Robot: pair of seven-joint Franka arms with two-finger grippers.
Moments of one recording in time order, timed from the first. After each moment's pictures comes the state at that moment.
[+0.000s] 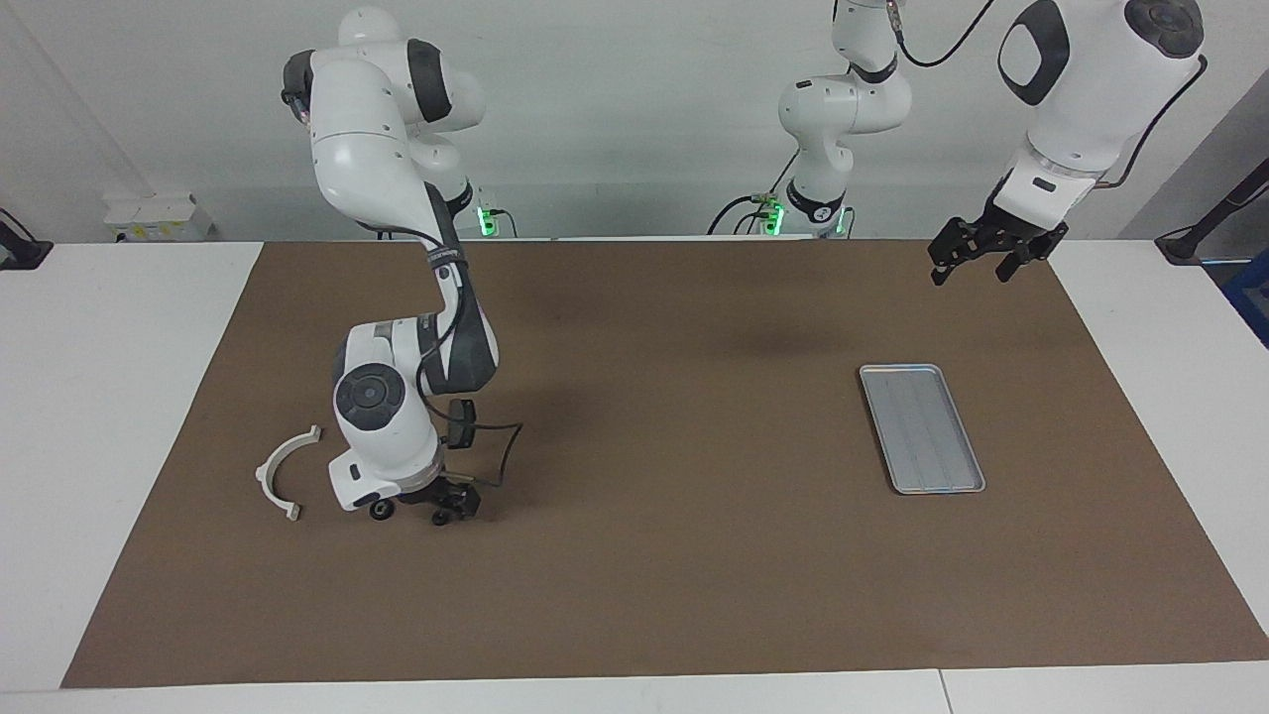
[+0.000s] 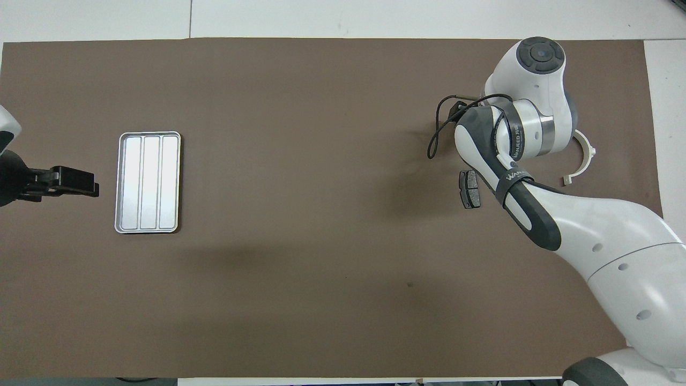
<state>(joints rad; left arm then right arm) 0.03 -0.12 -0.05 -1.82 -0.03 1.68 -0.03 0.11 0.68 0.01 -1.45 -0.09 2.08 0.47</state>
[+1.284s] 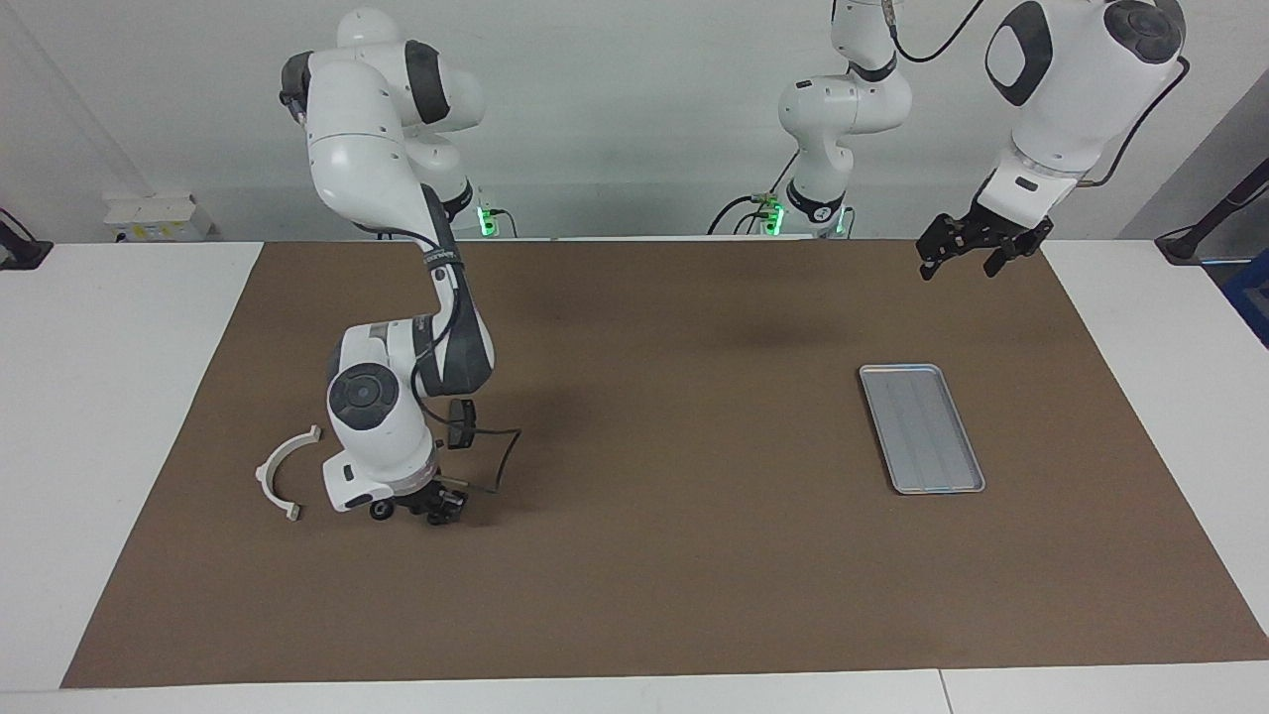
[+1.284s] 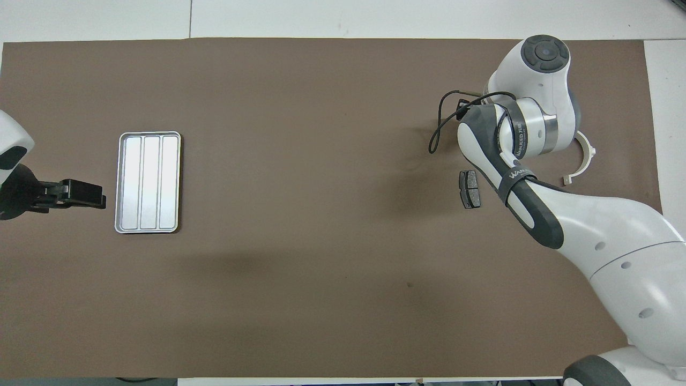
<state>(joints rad) 0.03 -0.15 -0.06 -1.87 -0.03 1.68 -0.03 0.11 0.69 0.02 -1.44 -0.09 2.10 0.51</state>
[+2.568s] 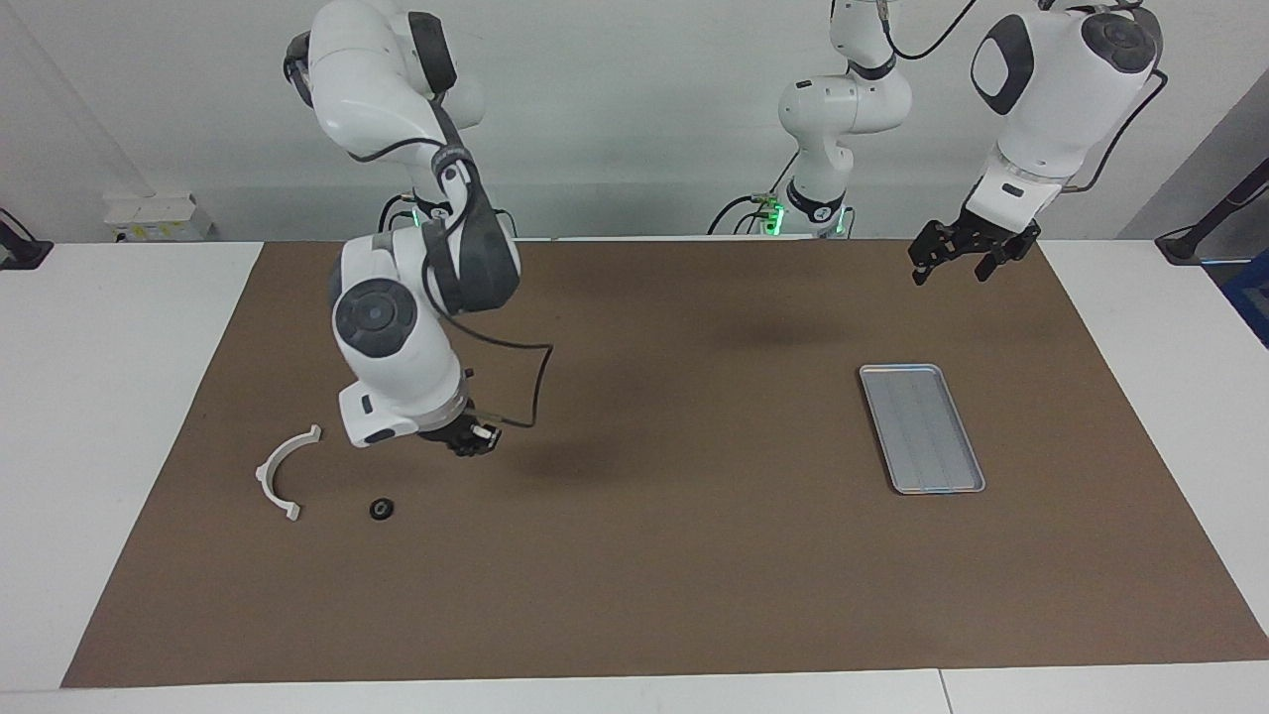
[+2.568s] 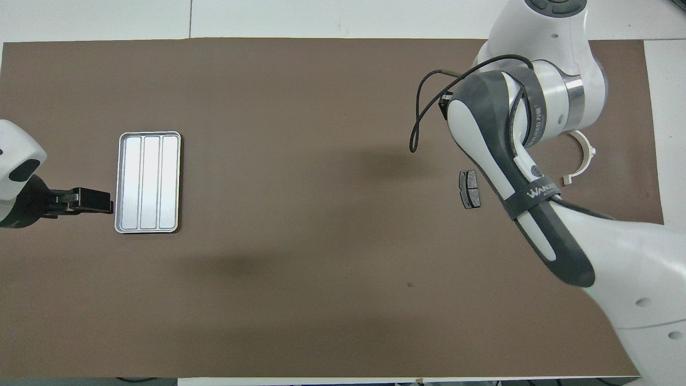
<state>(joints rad) 0.03 -0.19 -0.06 -1.97 -0.03 1.76 -0.04 0.17 0.55 0.14 -1.23 -0.04 1.64 0.75</state>
